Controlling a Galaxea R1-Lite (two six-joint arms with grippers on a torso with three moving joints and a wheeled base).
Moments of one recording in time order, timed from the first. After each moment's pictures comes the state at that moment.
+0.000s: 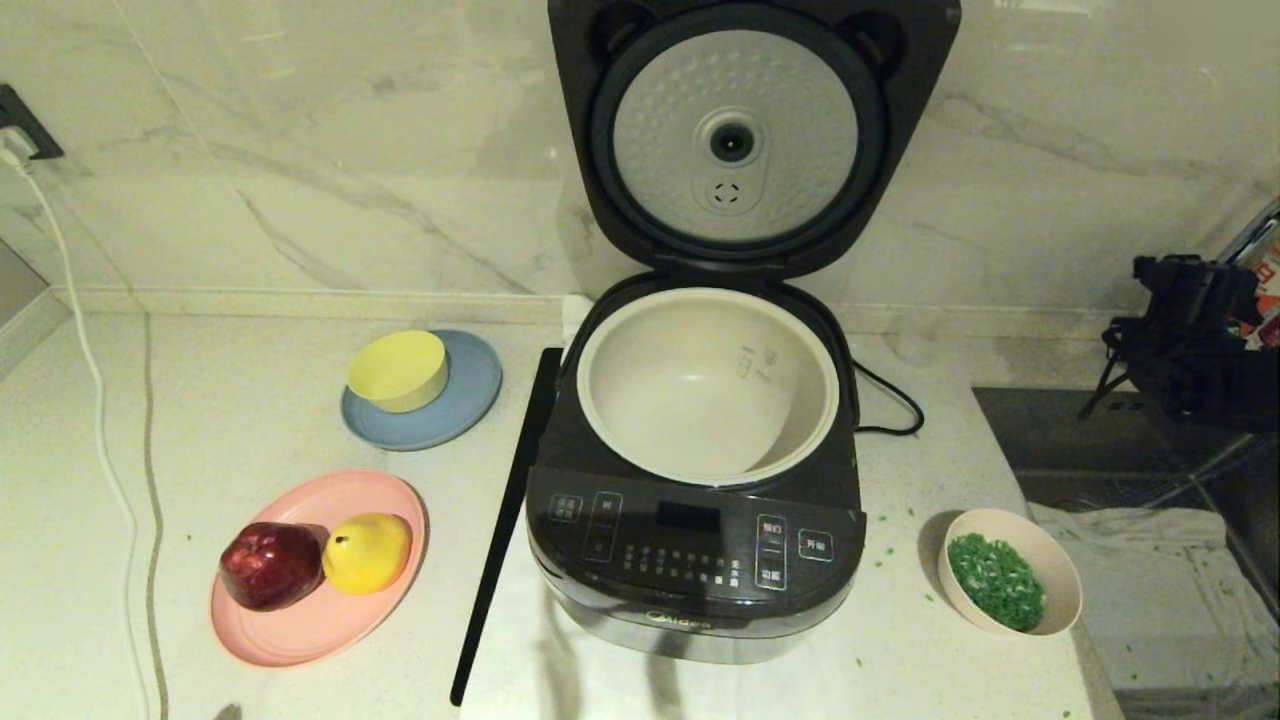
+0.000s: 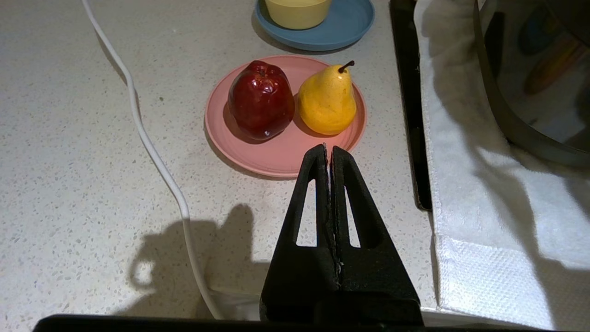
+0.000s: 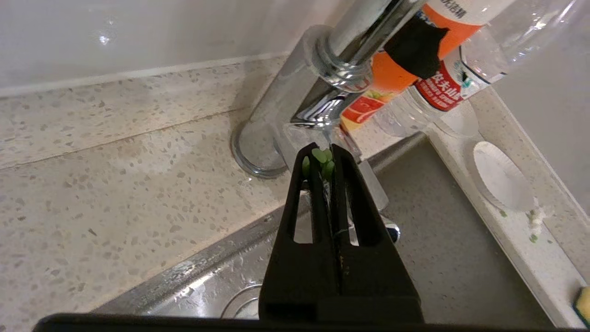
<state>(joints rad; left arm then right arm) 0.01 0.00 0.00 -0.01 0.00 0.00 -0.28 2.35 -1.71 -0.57 -0.54 -0.17</state>
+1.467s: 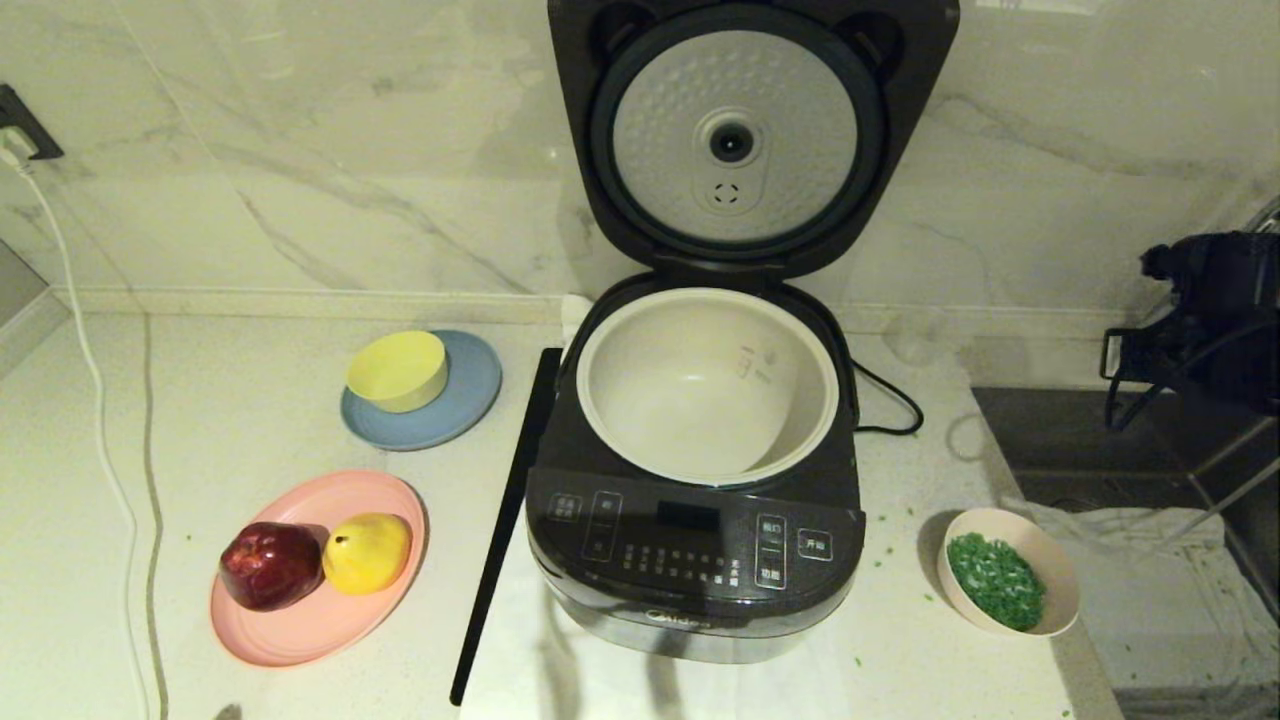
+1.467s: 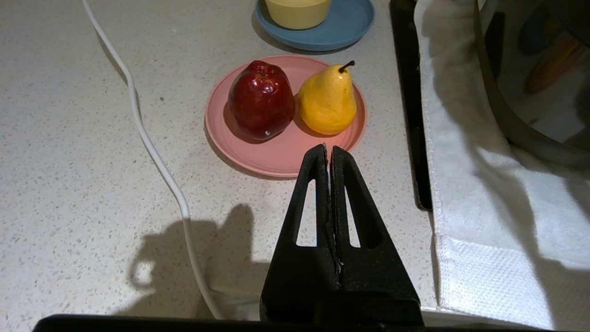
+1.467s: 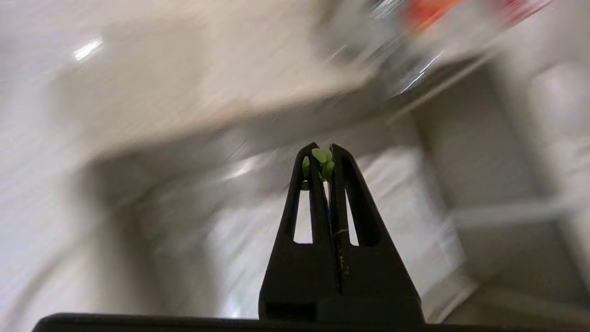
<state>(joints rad) 0.01 0.00 0.00 -0.01 0.00 0.00 -0.18 1.96 -1.34 -0.24 -0.38 0.01</state>
